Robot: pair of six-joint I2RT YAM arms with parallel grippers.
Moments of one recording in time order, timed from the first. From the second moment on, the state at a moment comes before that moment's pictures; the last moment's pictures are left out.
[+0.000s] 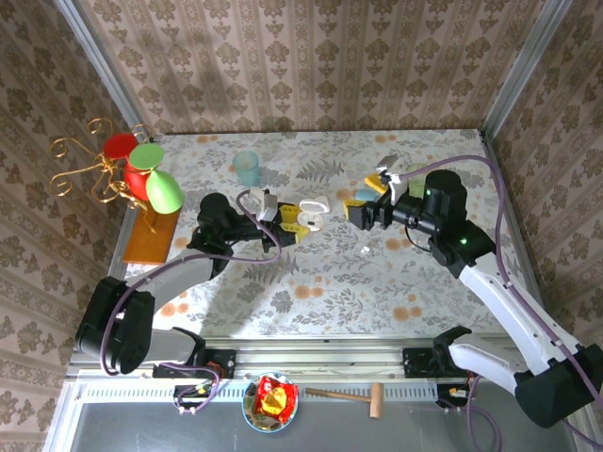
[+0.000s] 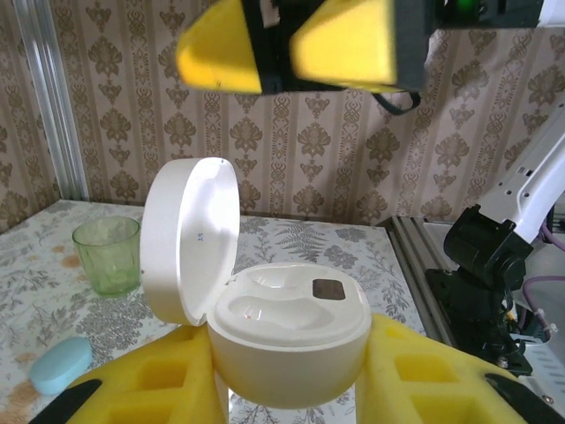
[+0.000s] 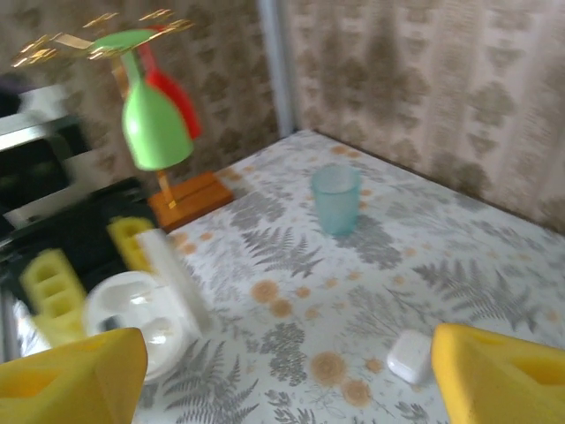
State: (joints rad) left arm -0.50 1.32 0.64 0.76 1.09 -0.09; right arm 0.35 1.01 0.93 -0.15 -0.45 0.04
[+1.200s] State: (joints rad) left arm -0.50 1.32 0.63 0.75 1.07 -0.07; right arm 0.33 1.57 0.80 -0.36 -0.19 0.66
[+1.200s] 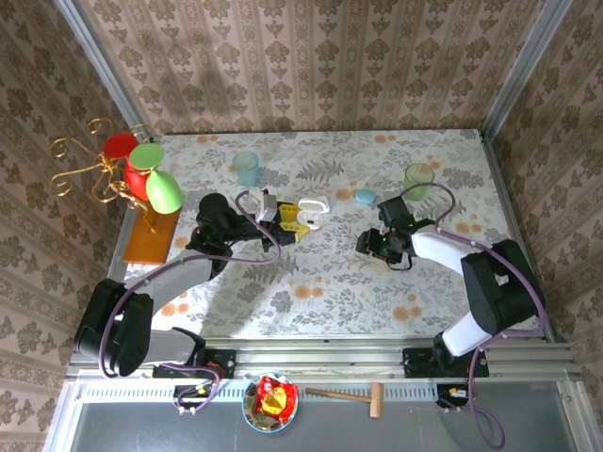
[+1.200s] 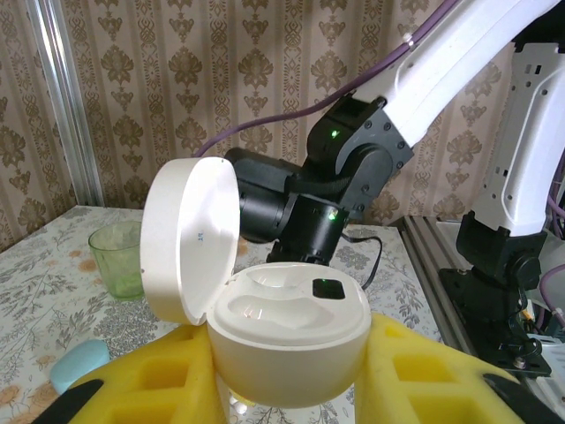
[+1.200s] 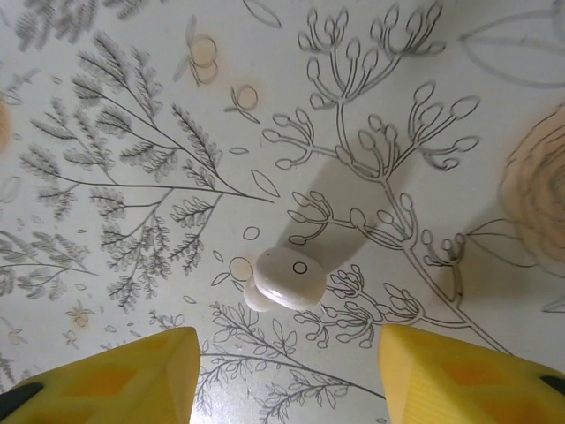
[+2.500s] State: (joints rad) left arm -0.50 1.26 0.62 0.71 1.05 -0.02; right arm 0.47 1.70 1.07 -0.64 0.11 0.49
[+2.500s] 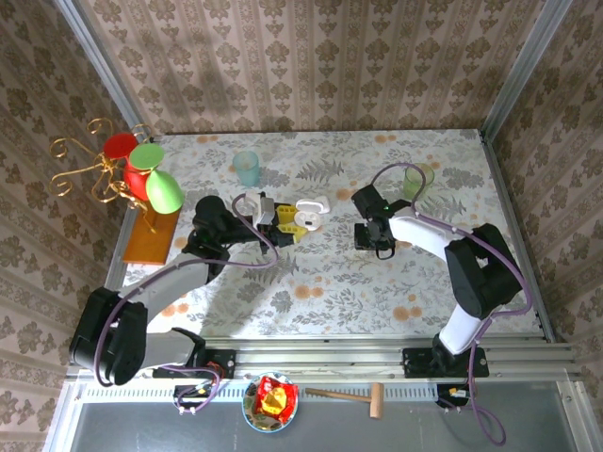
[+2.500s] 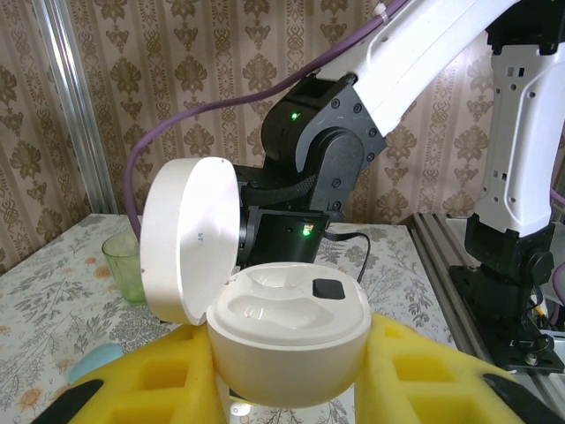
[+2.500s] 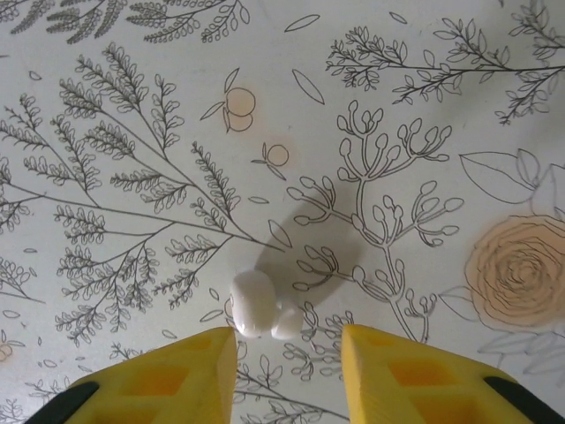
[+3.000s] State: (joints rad) left arm -0.50 1.23 0.61 0.70 1.05 0.00; right arm 0.55 1.81 1.20 -0.75 0.22 0.47
